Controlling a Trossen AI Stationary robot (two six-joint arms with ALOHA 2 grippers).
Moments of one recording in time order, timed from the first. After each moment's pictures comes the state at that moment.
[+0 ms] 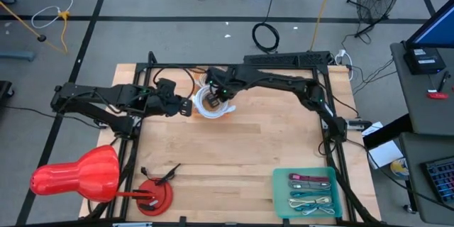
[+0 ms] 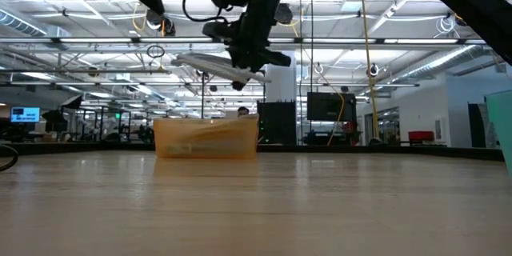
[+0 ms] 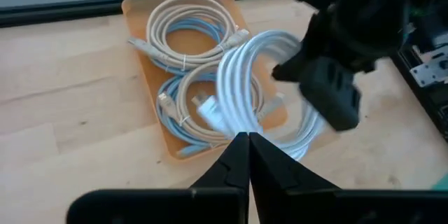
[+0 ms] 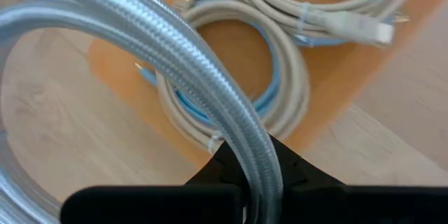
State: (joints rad) left arm -0.10 1.17 1.24 -1.03 -0.57 -1.18; right arm -0.24 2.22 2.19 -1.14 0.05 0.70
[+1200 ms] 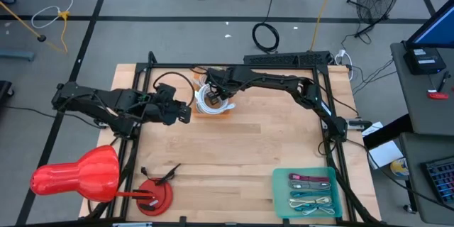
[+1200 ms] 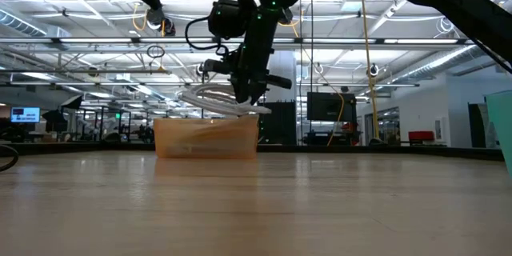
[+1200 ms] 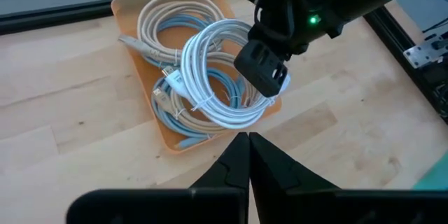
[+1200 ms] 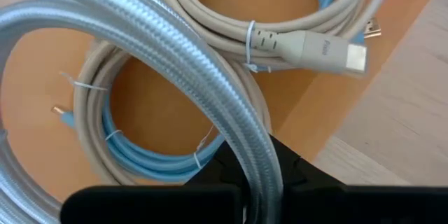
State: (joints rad) left arm -0.19 1.18 1.24 -1.05 -0.61 -1.19; right arm -0.27 2.29 2.10 -1.02 0.13 0.73
